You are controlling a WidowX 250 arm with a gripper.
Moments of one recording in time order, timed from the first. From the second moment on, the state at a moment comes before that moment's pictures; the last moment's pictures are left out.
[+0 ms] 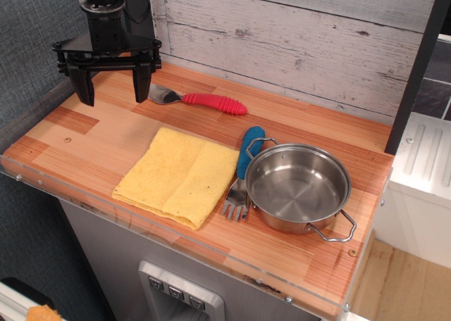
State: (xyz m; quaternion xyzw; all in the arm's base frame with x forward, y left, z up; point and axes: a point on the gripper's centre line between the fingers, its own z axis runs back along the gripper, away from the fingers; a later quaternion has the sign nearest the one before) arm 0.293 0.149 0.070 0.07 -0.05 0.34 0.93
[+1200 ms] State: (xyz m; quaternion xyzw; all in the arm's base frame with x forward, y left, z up) arm 0.270 0.022 0.089 0.05 -0.05 0.49 0.87
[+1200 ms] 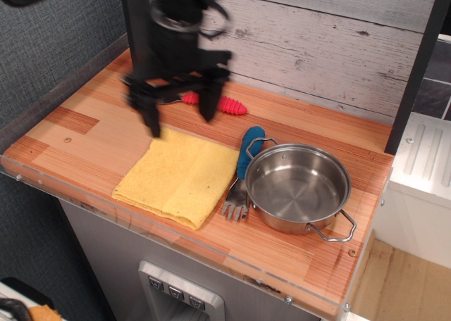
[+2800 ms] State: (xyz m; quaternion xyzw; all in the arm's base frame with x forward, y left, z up) arm 0.269 -0.068 0.017 -0.06 -0.05 0.50 0.87
